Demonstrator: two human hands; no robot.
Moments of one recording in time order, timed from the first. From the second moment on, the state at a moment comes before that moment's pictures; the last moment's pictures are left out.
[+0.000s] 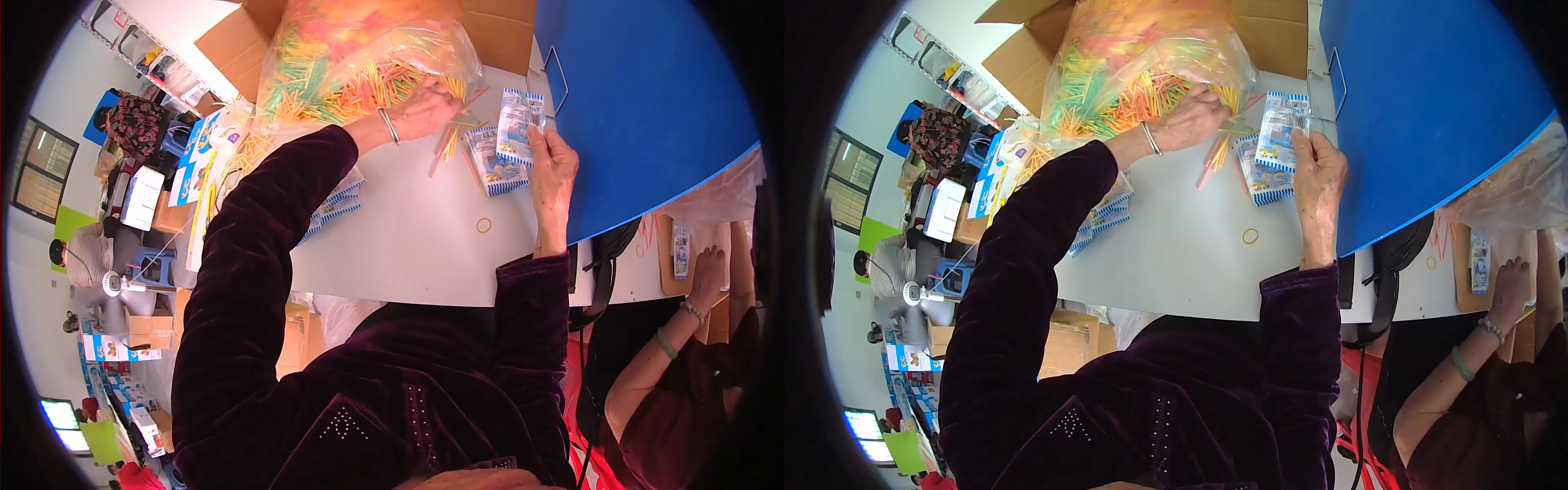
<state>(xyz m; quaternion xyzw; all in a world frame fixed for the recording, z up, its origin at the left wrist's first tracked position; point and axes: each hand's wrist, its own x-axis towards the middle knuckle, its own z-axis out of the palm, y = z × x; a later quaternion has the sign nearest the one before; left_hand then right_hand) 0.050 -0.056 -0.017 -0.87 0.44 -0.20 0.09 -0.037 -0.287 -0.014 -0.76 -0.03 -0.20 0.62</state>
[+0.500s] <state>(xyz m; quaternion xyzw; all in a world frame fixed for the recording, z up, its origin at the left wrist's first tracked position) 0.053 -0.012 -0.012 -0.93 0.34 -0.16 0.05 -0.039 -0.286 -0.013 -0.76 -0.03 -0.18 0.62</state>
